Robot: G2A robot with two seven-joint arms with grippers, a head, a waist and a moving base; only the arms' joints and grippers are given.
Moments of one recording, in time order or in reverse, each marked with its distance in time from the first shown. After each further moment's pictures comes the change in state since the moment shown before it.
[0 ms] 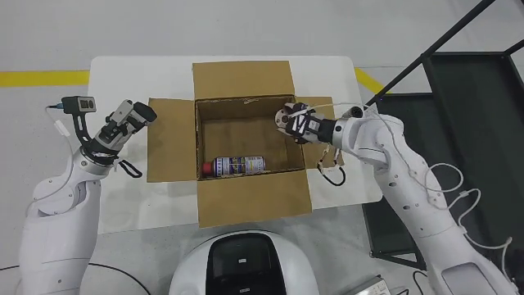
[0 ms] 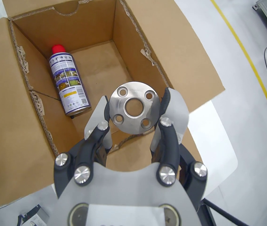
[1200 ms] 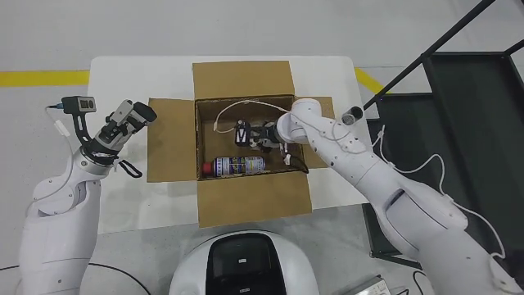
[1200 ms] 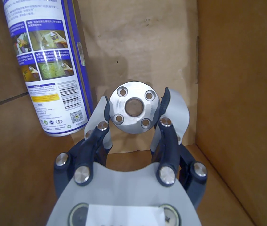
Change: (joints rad) left arm 0.000 0.000 0.000 0.000 0.000 0.000 0.000; right arm 0.499 -0.254 -0.624 0.732 0.012 0.005 0.100
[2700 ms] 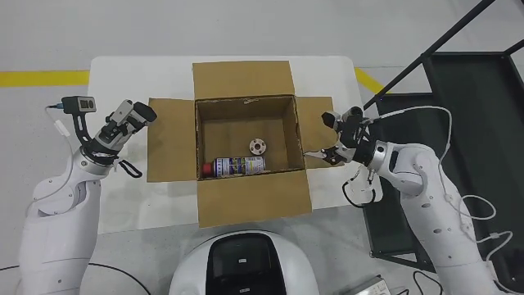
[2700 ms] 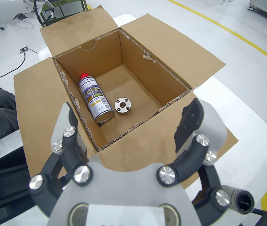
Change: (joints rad) left arm 0.000 0.000 0.000 0.000 0.000 0.000 0.000; right arm -0.841 0.282 0.969 -0.744 0.186 -0.145 -0.390
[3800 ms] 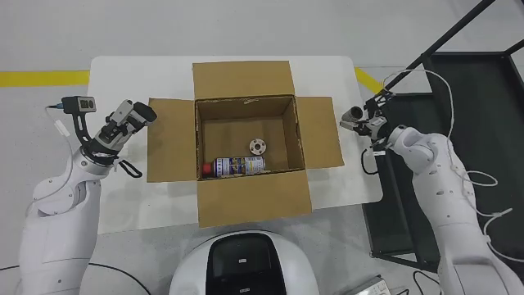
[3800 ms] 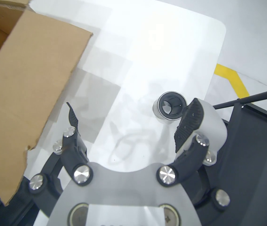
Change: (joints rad) left arm 0.000 0.000 0.000 0.000 0.000 0.000 0.000; right arm 0.304 0.002 -0.008 0.595 0.011 0.262 0.176
